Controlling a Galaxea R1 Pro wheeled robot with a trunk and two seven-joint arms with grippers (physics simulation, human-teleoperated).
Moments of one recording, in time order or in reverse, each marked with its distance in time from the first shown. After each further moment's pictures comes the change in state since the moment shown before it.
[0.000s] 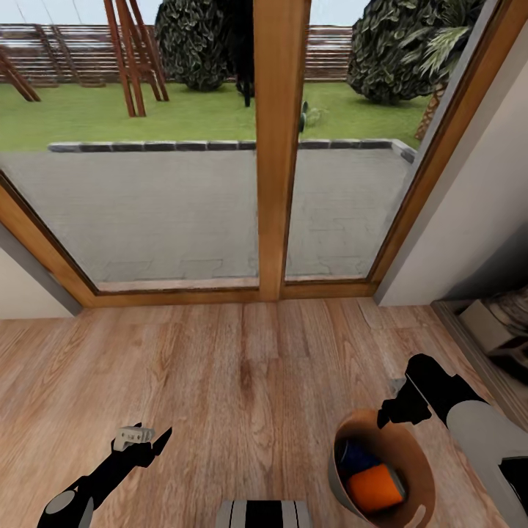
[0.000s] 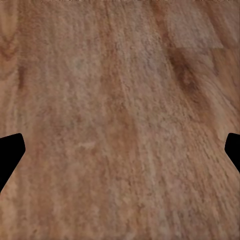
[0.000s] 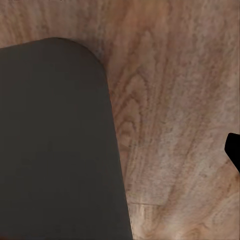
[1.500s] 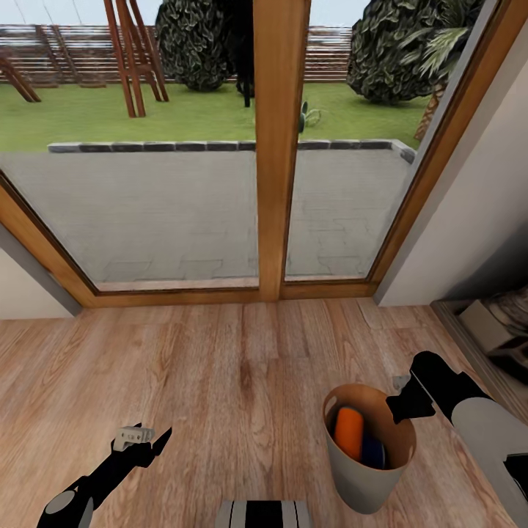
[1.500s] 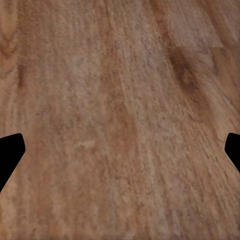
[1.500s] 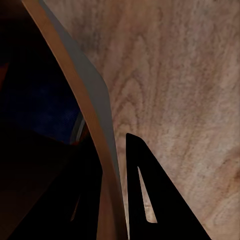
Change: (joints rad) left arm 0.000 0.000 0.000 -0.001 0.000 0.008 0.000; right arm -0.014 -0.022 0.008 0.004 -0.028 0.000 0.005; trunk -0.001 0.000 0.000
